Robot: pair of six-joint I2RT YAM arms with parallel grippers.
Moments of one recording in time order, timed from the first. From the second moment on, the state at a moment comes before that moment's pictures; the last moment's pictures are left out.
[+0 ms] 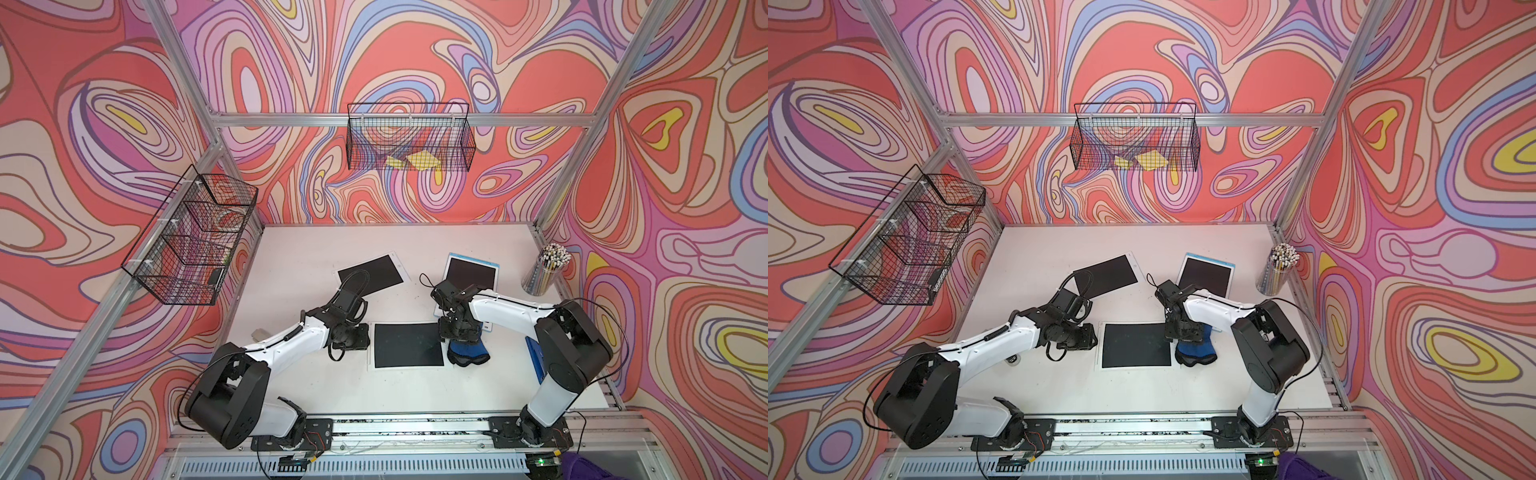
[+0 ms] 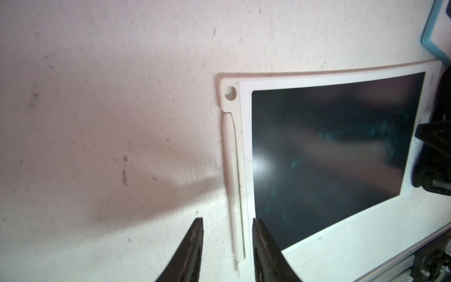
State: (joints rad) left arm -0.51 1.39 0.73 -0.53 0.20 -0.53; right arm 0.60 1.74 1.04 -0.85 0.06 0.71
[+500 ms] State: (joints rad) left arm -0.51 1.38 0.73 -0.53 0.20 -0.53; right arm 0.55 1.65 0.92 -0.72 0.00 0.74
